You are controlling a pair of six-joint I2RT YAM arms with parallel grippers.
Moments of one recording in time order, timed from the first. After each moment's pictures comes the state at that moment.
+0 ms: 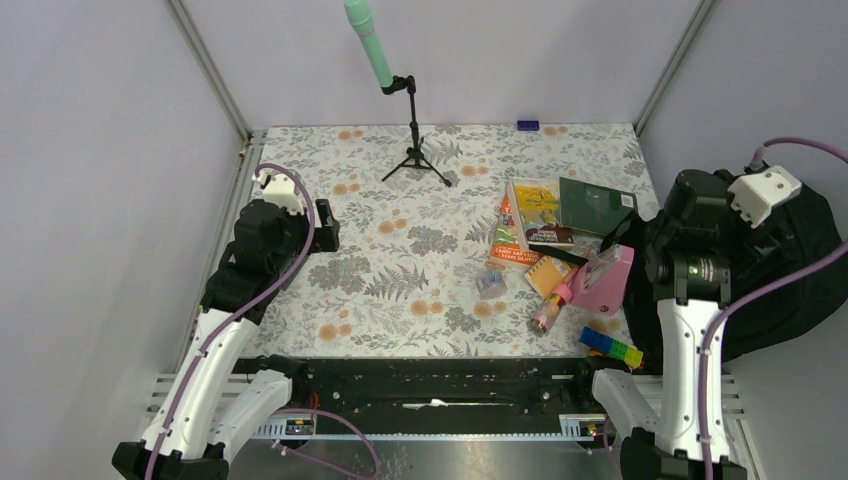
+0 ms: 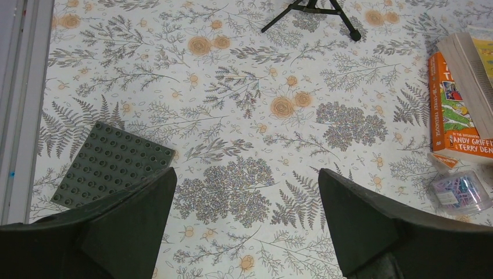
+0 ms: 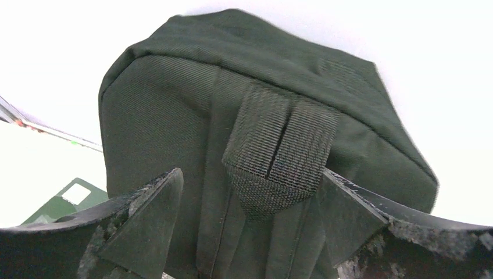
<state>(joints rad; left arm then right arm) -0.25 0.79 0.91 -0.53 -0.08 -0.18 -0.13 0.87 1.21 -0.65 1.13 0.20</state>
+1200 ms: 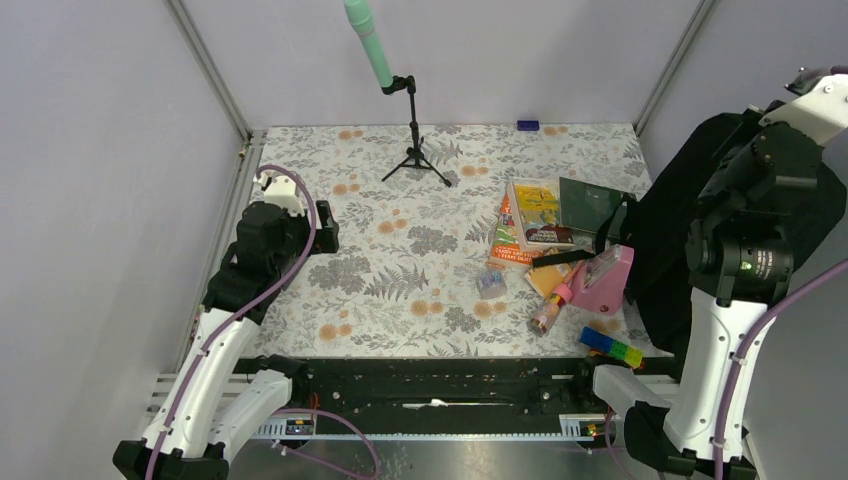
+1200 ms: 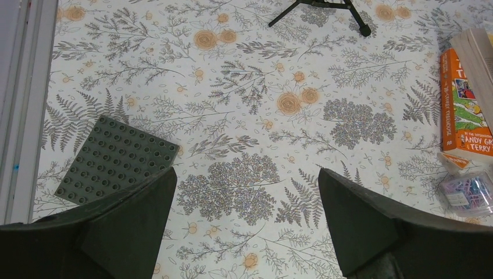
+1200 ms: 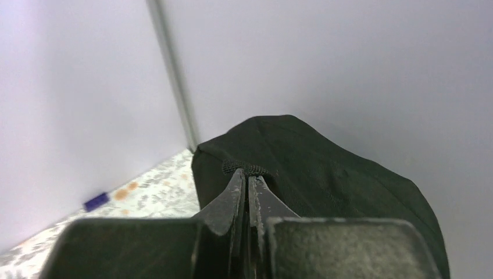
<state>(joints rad) -0.25 0.79 0.89 -0.53 -0.10 -0.18 -0.13 1.02 1.70 -0.61 0.62 -0.02</state>
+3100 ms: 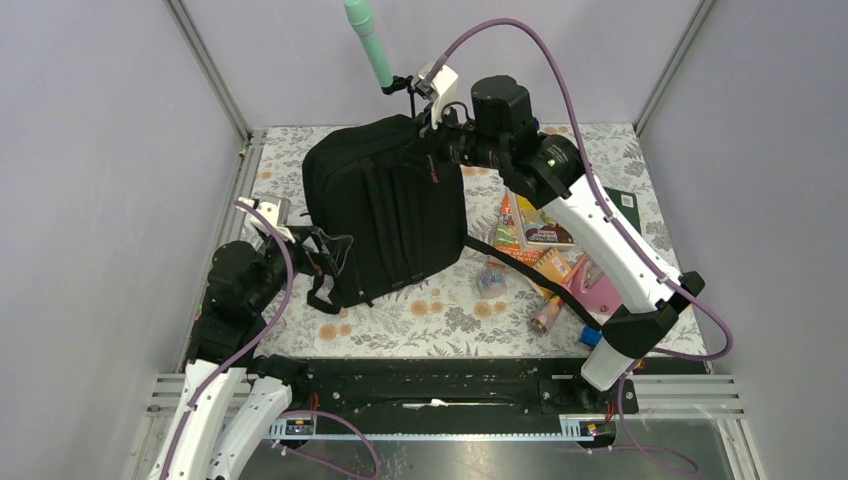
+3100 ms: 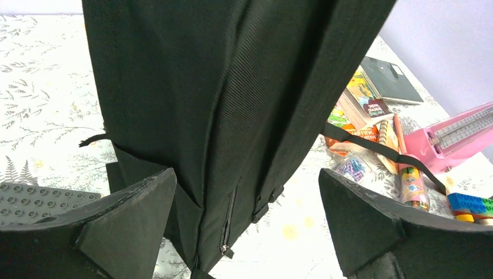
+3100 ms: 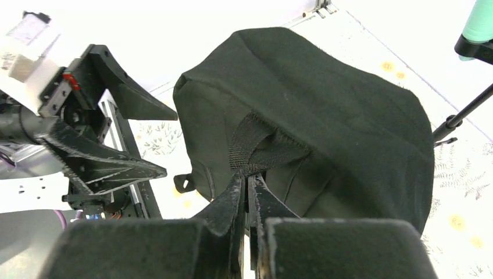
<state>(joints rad) -0.25 0.52 0.79 -0.41 0.21 -0.24 0.77 1.68 2.06 -0.68 -0.34 0.03</state>
